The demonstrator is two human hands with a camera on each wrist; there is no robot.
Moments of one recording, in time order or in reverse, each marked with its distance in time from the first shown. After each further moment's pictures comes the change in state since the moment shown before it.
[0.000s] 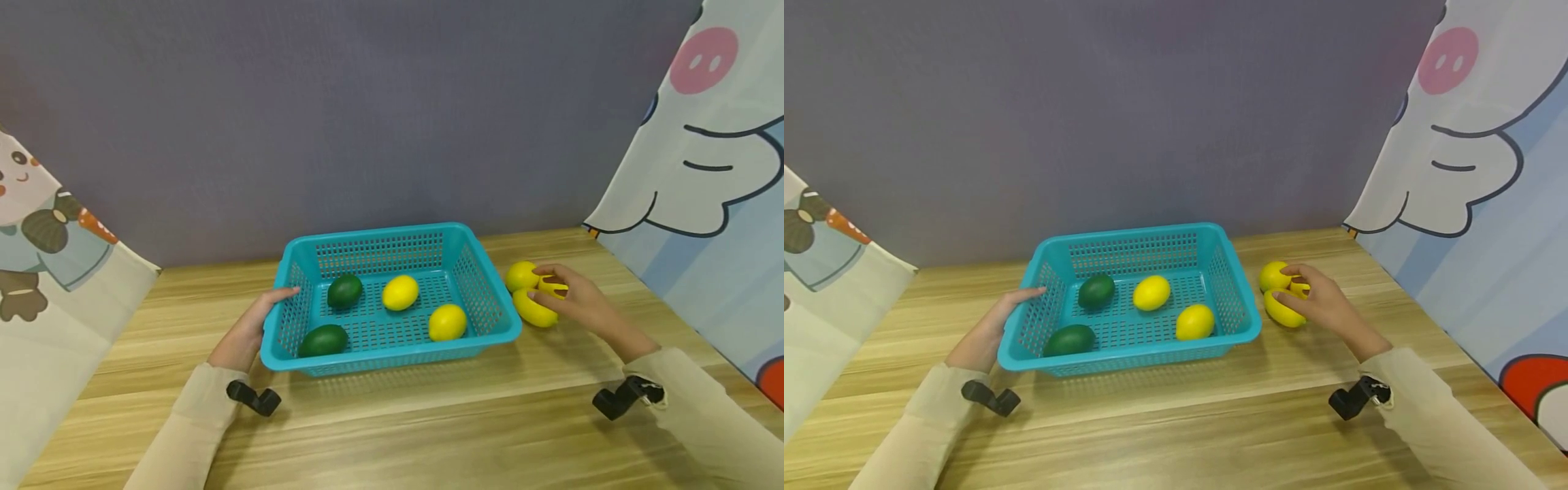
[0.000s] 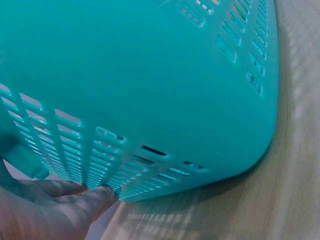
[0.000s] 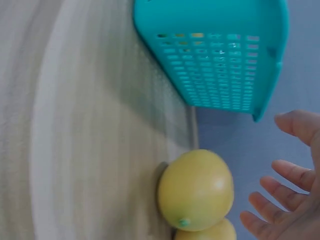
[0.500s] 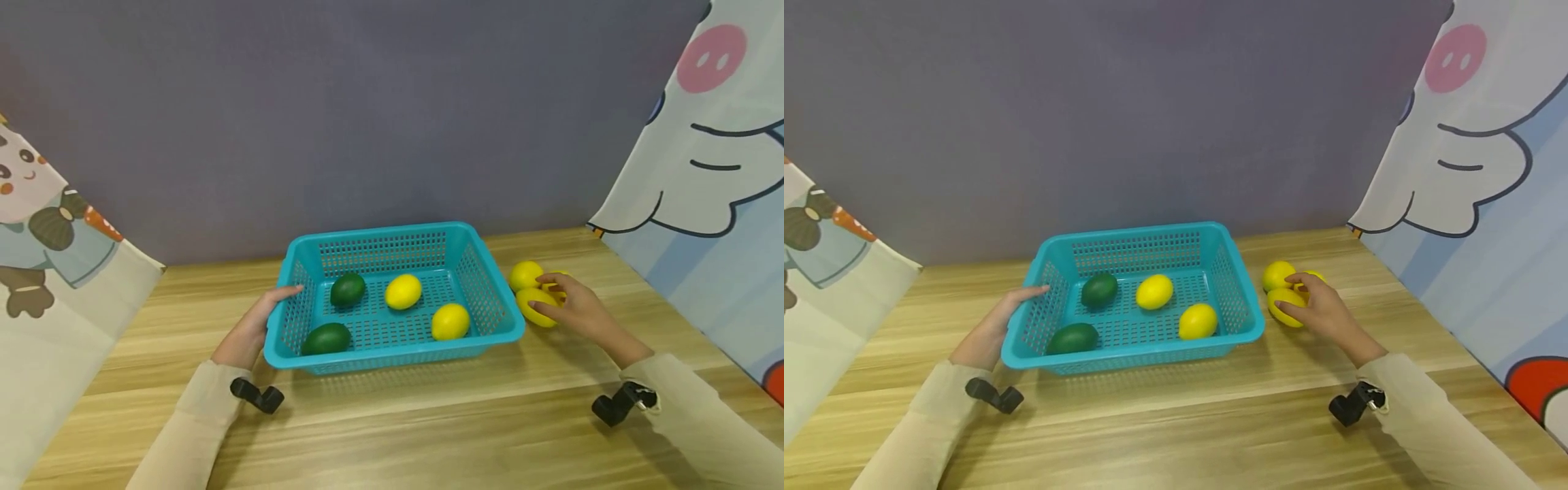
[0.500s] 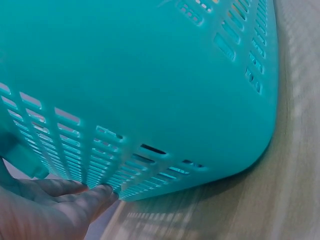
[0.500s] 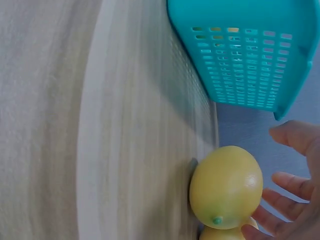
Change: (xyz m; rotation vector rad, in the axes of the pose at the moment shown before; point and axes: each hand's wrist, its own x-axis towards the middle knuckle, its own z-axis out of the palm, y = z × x) left_hand 0.005 0.000 0.000 -0.012 -0.001 0.030; right_hand -0.002 0.013 0.016 -0.132 0.030 0.035
